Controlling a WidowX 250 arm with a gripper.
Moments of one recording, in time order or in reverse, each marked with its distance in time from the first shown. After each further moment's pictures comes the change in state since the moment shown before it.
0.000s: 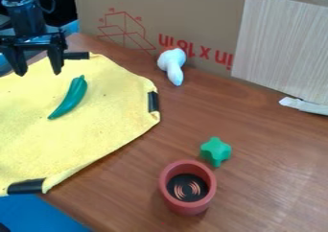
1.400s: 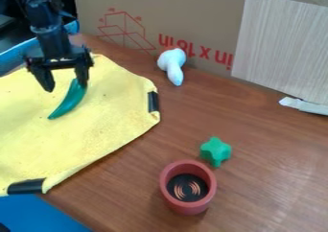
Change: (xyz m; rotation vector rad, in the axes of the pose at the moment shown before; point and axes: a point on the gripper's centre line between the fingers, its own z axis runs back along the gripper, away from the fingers) arm 0.005 -0.032 -0.037 -0.045 -0.081 0.018
